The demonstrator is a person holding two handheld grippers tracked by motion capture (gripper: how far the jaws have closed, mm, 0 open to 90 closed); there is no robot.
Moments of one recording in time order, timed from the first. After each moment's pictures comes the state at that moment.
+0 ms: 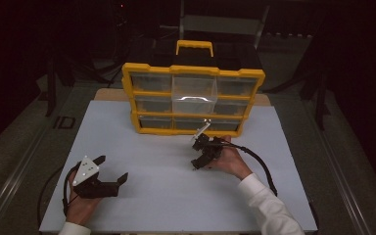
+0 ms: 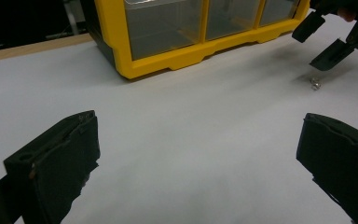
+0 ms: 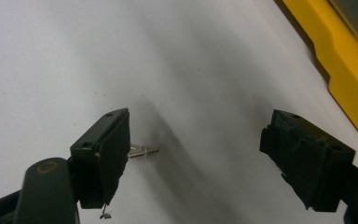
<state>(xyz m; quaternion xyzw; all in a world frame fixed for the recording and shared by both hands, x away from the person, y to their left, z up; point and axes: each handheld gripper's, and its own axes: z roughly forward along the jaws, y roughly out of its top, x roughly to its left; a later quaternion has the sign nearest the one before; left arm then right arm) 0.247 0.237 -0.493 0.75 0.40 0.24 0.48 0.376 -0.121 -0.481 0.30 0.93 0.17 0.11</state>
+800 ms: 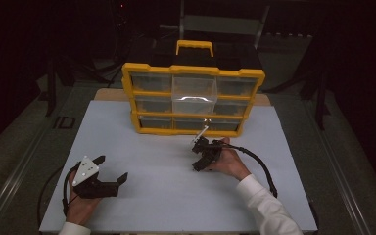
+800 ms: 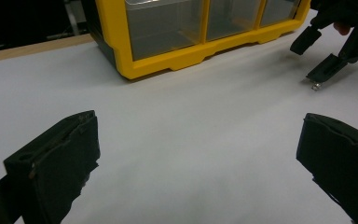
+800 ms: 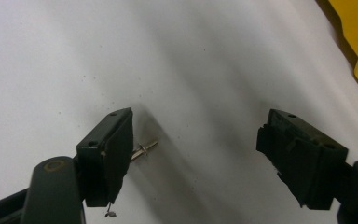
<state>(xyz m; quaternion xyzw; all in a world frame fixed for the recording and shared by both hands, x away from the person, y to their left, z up) 0.247 0.237 -0.493 0.75 0.40 0.24 0.48 0.377 -0.121 -0.496 0.30 0.94 0.15 0.10</state>
